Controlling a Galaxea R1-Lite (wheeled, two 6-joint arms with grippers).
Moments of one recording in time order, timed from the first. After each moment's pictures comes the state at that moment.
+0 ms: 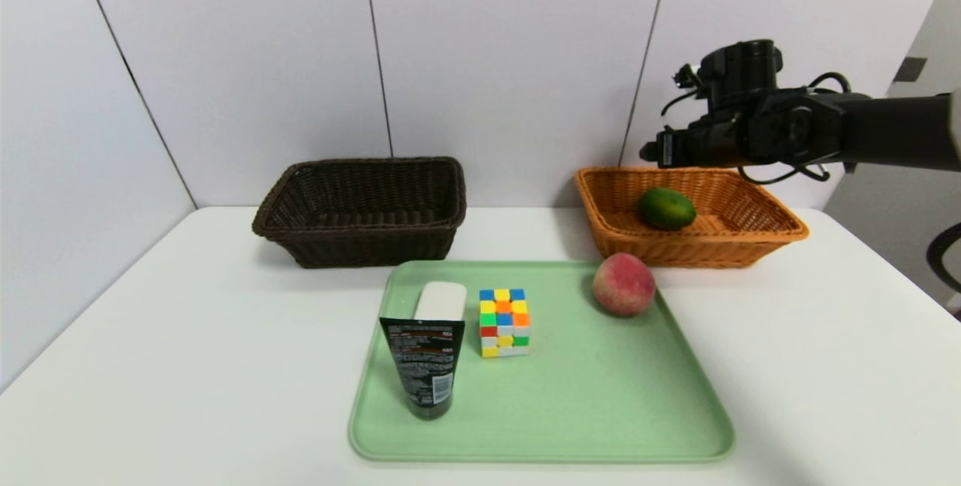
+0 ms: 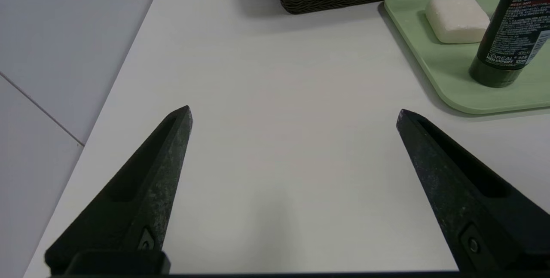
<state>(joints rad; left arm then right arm) 0.00 0.18 -0.39 0.29 -0.04 0.10 0.16 2.13 -1.83 0.14 -0.24 -0.01</state>
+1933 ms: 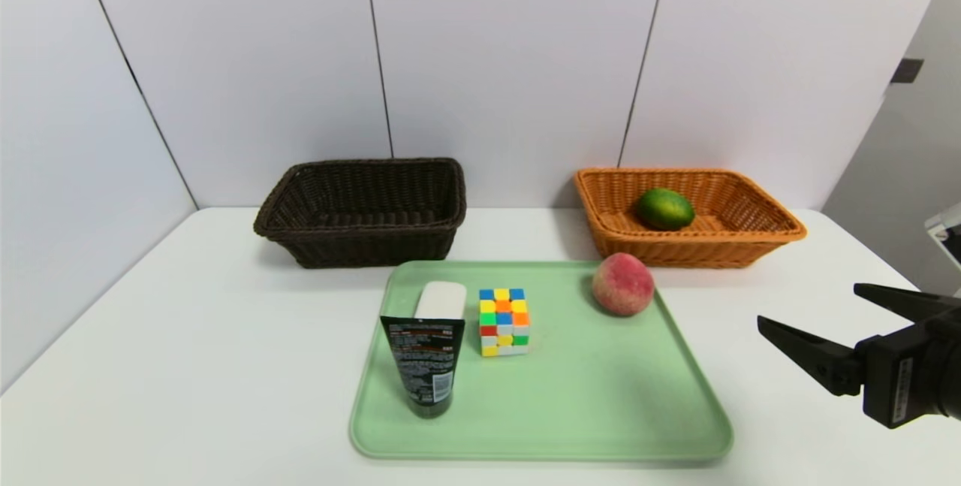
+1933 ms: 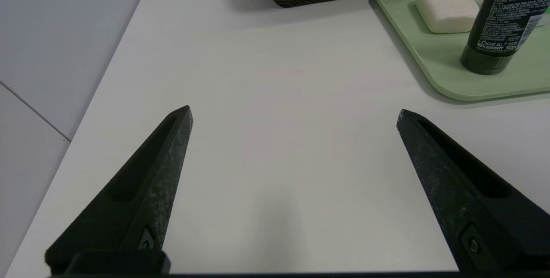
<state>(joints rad) 0.00 0.14 -0.35 0.30 -0.07 0.10 0.53 1.06 -0.53 -0.14 -0.31 0.01</state>
